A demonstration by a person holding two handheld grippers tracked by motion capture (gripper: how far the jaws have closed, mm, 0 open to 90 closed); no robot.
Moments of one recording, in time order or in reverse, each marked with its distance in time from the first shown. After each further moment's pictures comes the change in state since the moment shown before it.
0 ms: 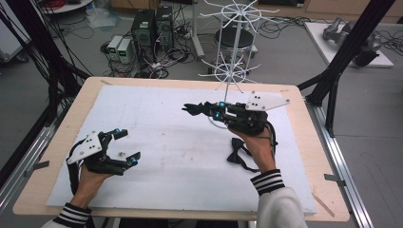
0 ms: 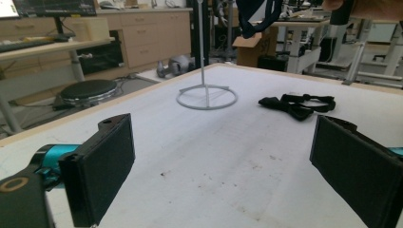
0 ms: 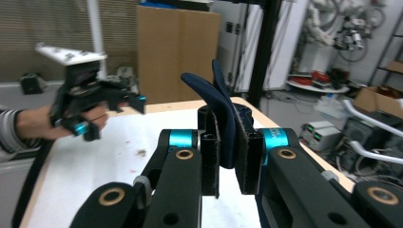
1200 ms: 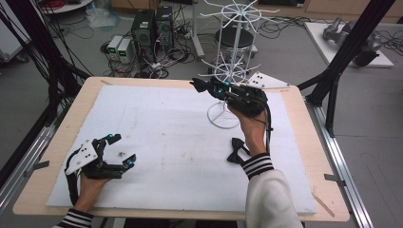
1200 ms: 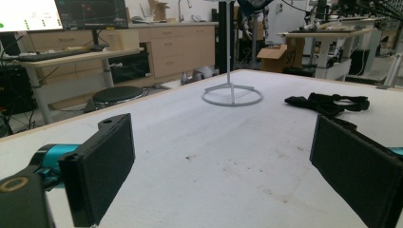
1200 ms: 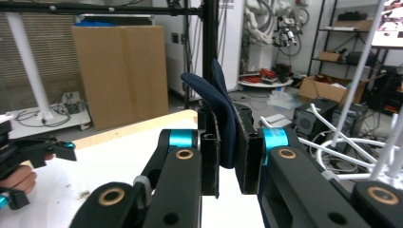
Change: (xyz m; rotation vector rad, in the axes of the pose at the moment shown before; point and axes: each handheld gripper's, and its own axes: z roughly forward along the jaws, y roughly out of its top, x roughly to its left) left arm 0.003 -0.031 -0.012 -0.059 0.106 0.001; right arm -0.032 0.017 0.014 -0.035 -0.219 0.107
